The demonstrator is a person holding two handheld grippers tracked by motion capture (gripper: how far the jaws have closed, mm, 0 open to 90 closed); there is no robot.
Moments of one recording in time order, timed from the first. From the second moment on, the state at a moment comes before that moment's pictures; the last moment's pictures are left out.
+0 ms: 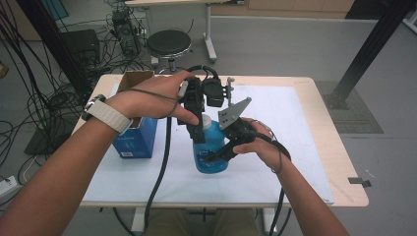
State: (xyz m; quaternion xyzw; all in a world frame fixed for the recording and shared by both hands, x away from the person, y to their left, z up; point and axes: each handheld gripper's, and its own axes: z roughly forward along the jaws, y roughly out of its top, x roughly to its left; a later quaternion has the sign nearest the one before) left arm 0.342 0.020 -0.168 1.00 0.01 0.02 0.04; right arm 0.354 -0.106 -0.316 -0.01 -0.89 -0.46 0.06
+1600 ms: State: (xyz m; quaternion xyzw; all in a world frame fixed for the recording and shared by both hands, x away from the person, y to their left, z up) left arm 0.343 0.020 -0.170 1.00 0.01 0.01 0.04; right arm 0.355 -0.104 -0.319 -0.01 -0.89 -0.45 0.06
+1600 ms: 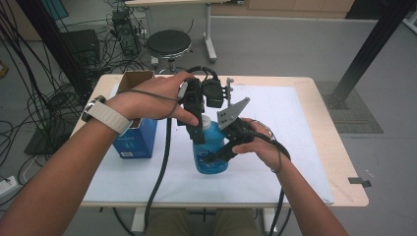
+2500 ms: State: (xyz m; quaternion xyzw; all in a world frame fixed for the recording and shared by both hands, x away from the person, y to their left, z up) left arm 0.343 0.019 -0.171 1.00 0.02 0.01 0.04; right arm 0.356 -0.103 -0.319 -0.01 -0.89 -0.45 0.07
